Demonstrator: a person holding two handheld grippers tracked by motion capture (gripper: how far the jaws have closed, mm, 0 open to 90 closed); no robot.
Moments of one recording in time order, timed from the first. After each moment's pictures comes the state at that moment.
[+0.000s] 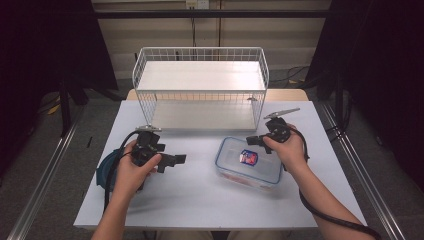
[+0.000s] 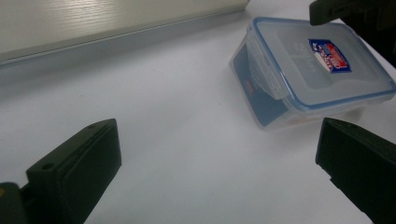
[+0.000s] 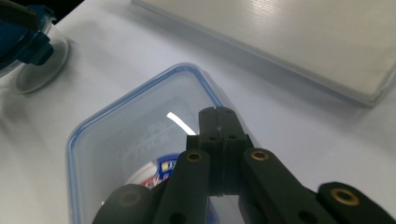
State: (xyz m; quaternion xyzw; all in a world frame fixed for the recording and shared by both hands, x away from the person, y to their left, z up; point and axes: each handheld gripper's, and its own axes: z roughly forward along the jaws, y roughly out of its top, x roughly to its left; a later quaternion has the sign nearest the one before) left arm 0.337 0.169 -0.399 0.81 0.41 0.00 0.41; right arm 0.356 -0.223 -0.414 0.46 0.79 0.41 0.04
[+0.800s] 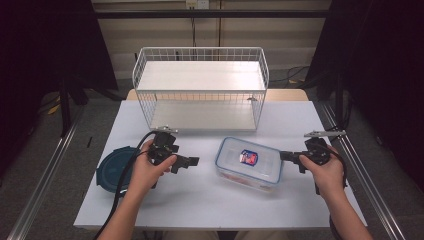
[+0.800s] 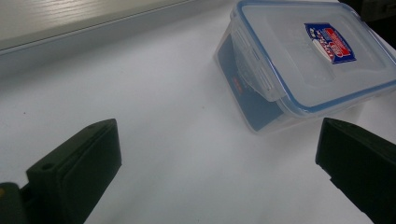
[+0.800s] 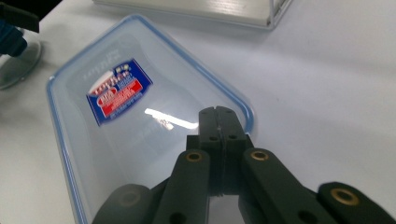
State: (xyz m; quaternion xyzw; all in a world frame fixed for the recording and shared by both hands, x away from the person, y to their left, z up) left arm 0.346 0.137 -0.416 0.83 0.39 -0.01 0.40; right arm 0.286 -0.301 -0.424 0.52 0.74 0.42 0.07
